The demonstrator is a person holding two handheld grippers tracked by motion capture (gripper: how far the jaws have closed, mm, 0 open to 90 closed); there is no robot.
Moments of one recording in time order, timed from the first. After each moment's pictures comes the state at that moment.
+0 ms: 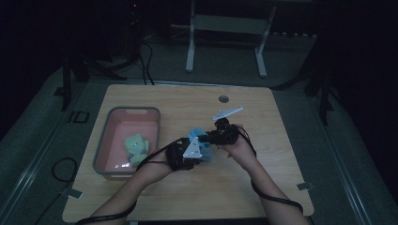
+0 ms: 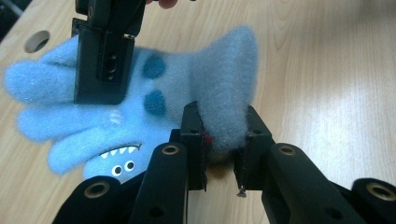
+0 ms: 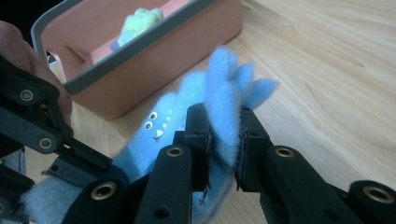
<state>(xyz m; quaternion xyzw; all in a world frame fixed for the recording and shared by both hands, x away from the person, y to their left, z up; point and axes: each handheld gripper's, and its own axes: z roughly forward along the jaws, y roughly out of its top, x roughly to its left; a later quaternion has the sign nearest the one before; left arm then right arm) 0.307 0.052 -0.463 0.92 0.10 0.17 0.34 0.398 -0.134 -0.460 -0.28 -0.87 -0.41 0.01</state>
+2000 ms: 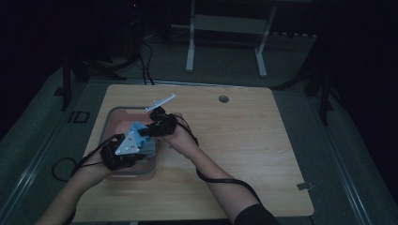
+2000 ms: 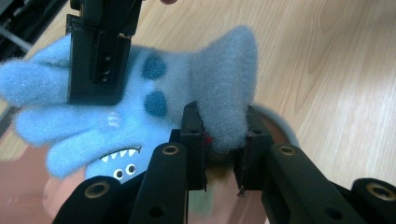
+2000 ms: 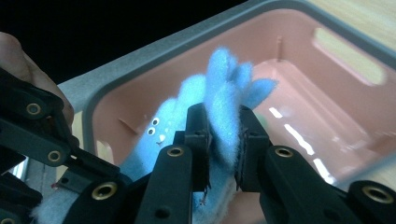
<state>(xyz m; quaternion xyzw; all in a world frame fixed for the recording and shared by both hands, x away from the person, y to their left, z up) 0.280 0.211 -0.445 0.91 0.20 0.20 0.30 0.403 0.053 -0.442 -0.20 -0.88 -0.42 0.04</state>
